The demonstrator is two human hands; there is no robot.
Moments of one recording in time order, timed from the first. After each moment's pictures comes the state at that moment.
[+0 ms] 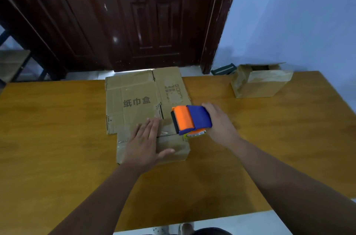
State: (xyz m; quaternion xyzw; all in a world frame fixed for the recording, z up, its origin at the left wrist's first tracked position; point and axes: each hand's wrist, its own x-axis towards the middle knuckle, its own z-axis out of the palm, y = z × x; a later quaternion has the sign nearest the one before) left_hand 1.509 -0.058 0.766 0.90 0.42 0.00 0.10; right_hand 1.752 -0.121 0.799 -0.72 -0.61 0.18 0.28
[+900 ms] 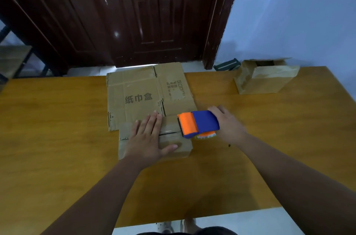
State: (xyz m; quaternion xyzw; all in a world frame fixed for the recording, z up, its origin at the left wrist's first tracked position) left_hand 1.512 -0.051 0.755 0.90 0.43 -0.03 0.09; right_hand 1.781 -0.128 0.774 -0.74 -0.62 0.21 0.17
